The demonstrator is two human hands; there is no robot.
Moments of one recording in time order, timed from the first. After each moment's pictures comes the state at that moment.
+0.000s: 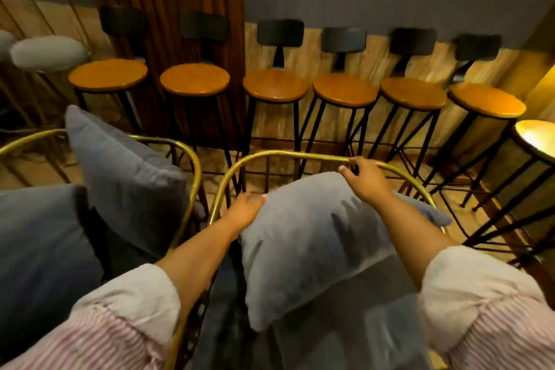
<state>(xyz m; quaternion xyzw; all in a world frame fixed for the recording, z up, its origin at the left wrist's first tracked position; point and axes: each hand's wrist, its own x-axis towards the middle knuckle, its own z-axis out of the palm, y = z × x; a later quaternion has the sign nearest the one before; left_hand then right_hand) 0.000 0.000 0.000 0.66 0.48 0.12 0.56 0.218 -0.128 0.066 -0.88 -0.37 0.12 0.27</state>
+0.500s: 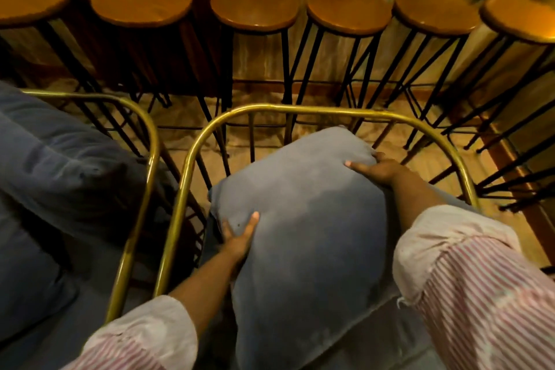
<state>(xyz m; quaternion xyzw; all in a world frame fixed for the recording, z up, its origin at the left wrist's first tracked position) 0.035 -0.003 -0.159 0.43 0.64 0.07 0.64 0.336 -0.097 -0.067 -0.91 -0.17 0.34 0.16</state>
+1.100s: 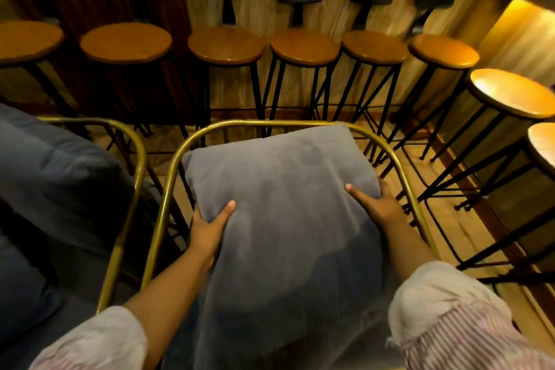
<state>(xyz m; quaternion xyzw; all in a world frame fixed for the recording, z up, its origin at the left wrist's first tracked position) 0.001 -0.046 -0.080 0.49 0.51 0.26 0.66 0.258 -0.248 -0.035 -0.87 -0.08 0.24 0.43</state>
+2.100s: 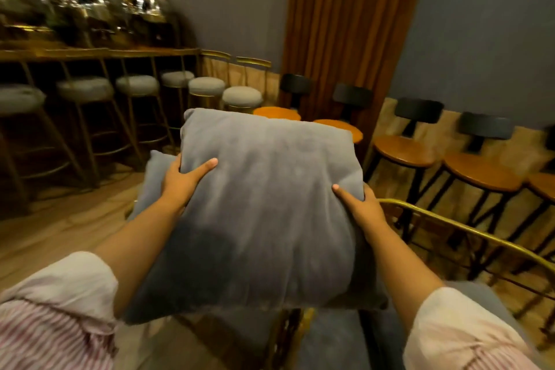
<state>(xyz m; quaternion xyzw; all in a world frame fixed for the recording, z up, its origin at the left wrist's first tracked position) -0.467 -0.031 0.133 0.47 0.58 0.53 0.40 -0.135 -0.096 0.112 -0.67 -0.42 0.31 0.52</state>
